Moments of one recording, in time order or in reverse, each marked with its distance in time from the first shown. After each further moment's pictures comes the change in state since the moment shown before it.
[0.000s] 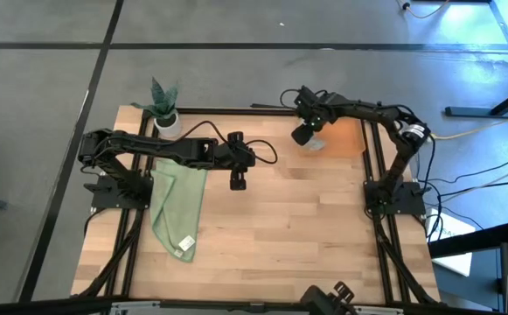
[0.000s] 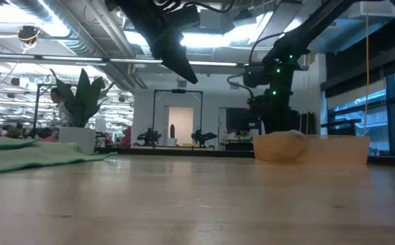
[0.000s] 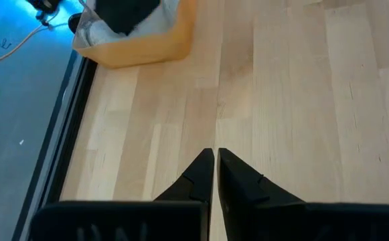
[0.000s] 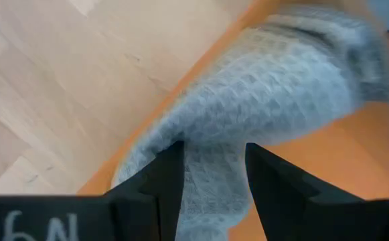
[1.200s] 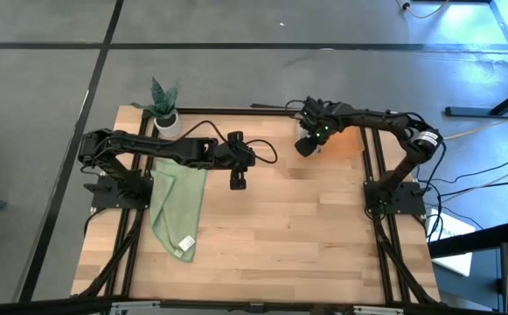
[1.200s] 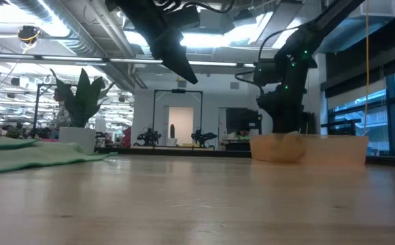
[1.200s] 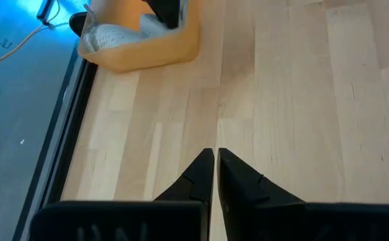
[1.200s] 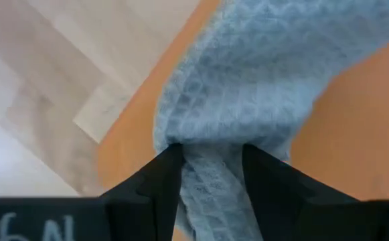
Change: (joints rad) left arm 0.003 0.000 0.000 0.000 0.000 0.002; right arm 0.052 -0.131 -0.169 0.011 -0.201 0.136
